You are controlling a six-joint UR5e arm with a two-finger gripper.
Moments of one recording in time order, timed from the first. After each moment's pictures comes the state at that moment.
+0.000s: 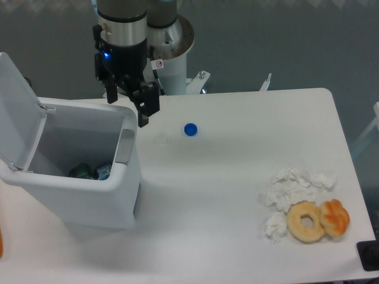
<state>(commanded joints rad) 2.35 -1.59 -1.52 -1.33 1.42 1.00</state>
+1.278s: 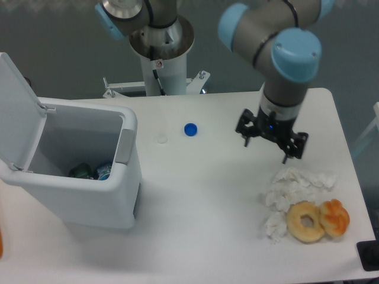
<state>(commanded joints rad) 2.69 -1.98 -1.43 -1.19 1.56 1.25</state>
